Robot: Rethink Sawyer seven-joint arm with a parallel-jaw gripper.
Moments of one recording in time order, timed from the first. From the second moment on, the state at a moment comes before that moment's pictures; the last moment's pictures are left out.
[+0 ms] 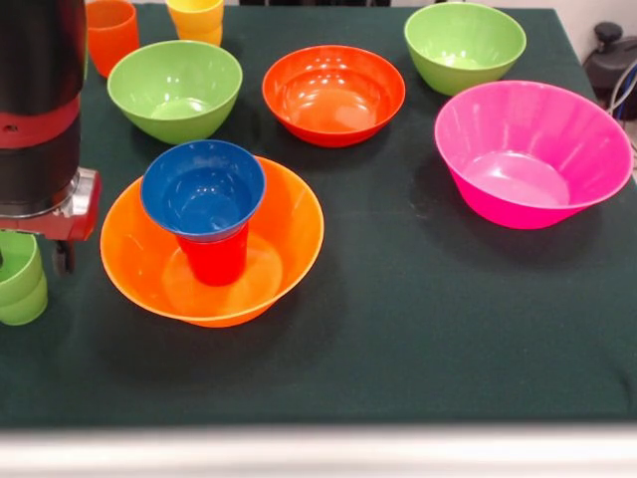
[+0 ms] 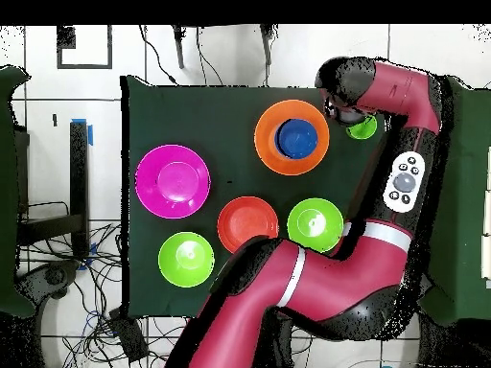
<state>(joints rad) -0.41 0.07 -0.08 0.24 -0.19 1.23 1.37</state>
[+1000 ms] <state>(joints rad) -0.43 0.21 -0.09 0.08 -0.19 1.22 1.37</state>
